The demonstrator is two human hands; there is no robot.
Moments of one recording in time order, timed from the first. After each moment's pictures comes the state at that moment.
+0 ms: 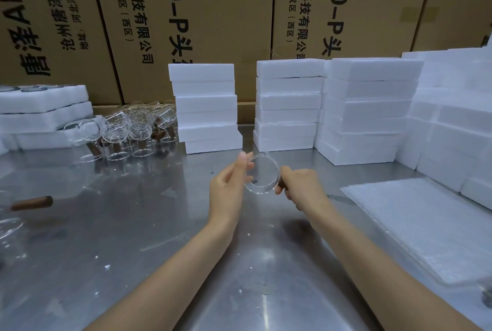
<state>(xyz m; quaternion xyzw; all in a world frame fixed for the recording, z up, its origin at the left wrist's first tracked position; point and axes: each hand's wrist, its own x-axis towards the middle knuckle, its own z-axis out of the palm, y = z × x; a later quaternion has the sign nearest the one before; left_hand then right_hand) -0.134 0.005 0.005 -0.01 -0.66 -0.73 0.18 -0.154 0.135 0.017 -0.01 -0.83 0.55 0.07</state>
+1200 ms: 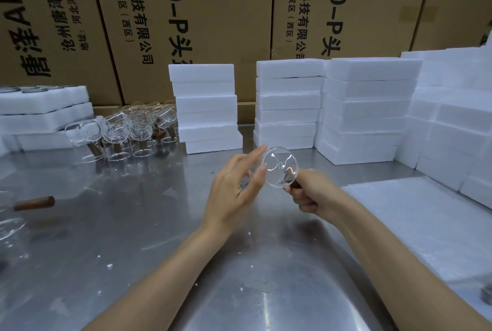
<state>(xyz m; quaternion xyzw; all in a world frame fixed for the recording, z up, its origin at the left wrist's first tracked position) -0.132 -0.008 0.003 -0.22 -0.79 -0.47 0.32 -0.150 0.158 0.029 0.03 -0.78 0.62 -0.09</state>
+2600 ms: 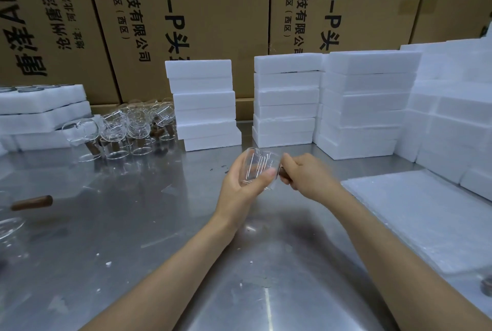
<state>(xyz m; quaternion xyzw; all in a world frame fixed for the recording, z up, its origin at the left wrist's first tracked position) -0.123 0.012 0.006 -0.11 -0.66 -0.73 0.11 -0.154 0.149 0.037 0.08 -0.92 0.37 0.10</state>
